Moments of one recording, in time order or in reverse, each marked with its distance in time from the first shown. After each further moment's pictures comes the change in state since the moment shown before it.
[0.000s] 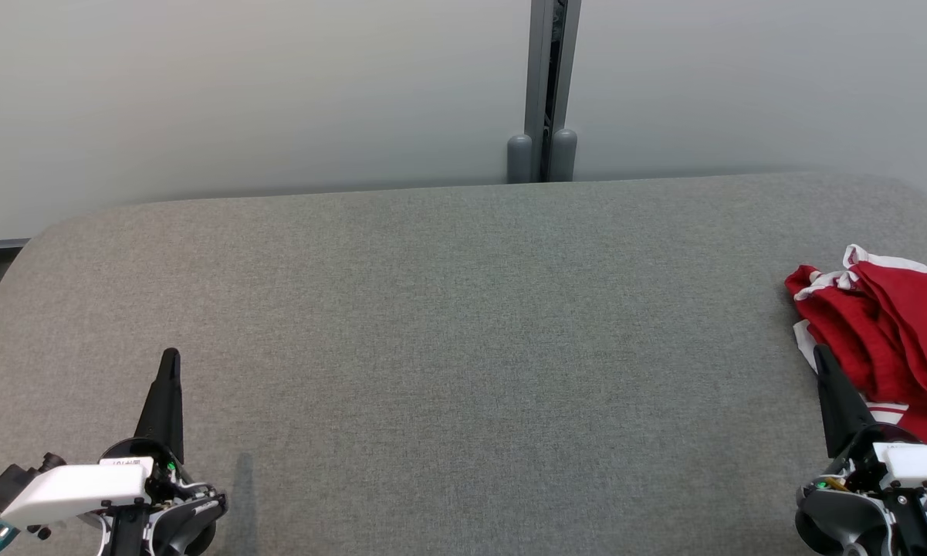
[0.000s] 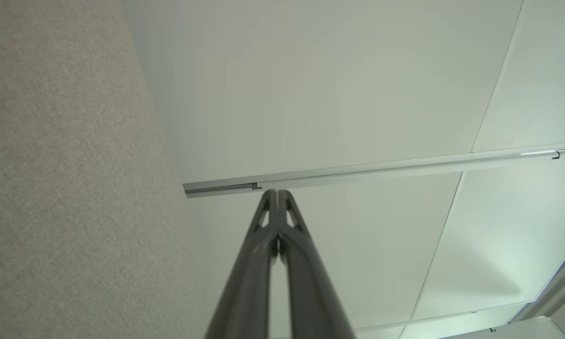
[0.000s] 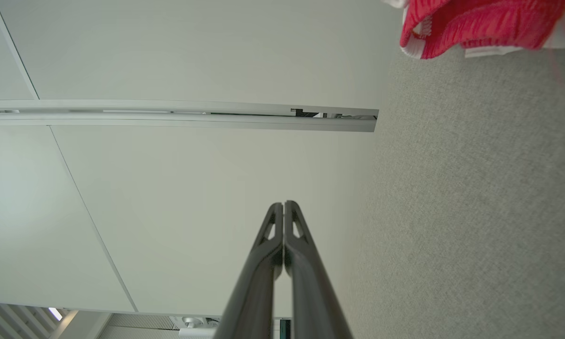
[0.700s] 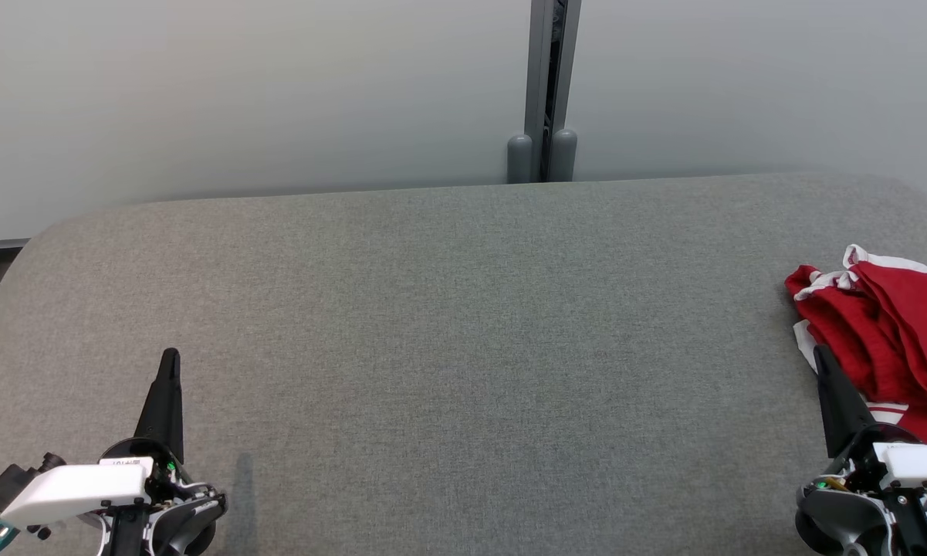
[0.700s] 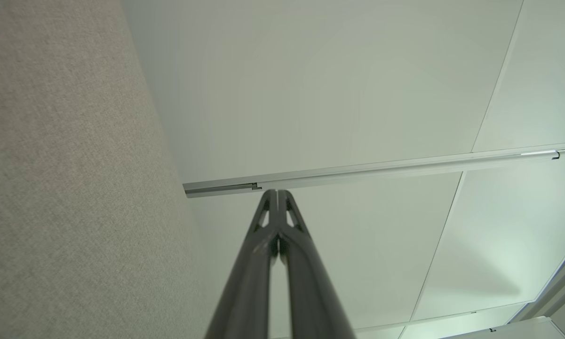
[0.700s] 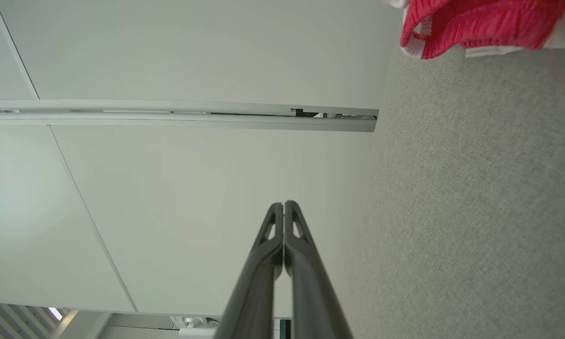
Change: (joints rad) left arm 0.000 0.000 0.000 0.000 0.000 0.000 0.000; right arm 0.000 0.000 0.000 0.000 0.000 0.000 0.000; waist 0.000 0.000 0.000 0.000
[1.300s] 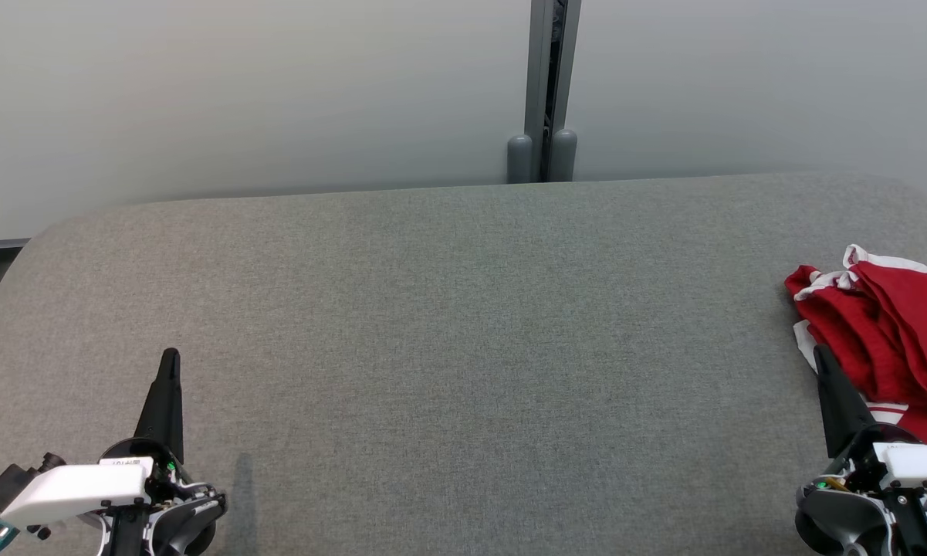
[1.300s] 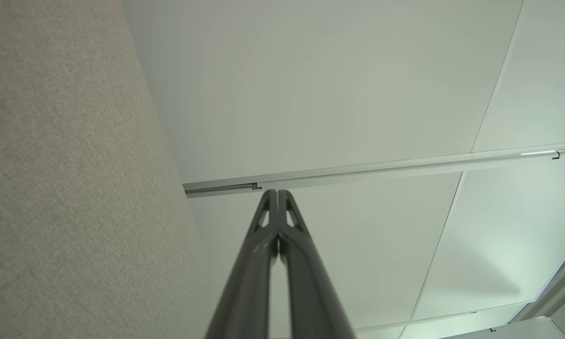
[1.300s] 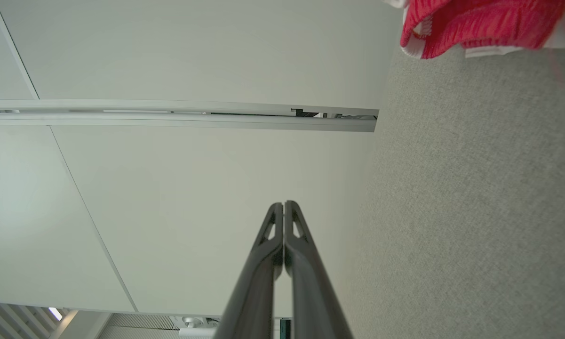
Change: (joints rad) left arm 0.000 0.000 0.000 0.000 0.000 0.000 0.000; right arm 0.000 0.000 0.000 0.000 0.000 0.000 0.000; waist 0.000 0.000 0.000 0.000
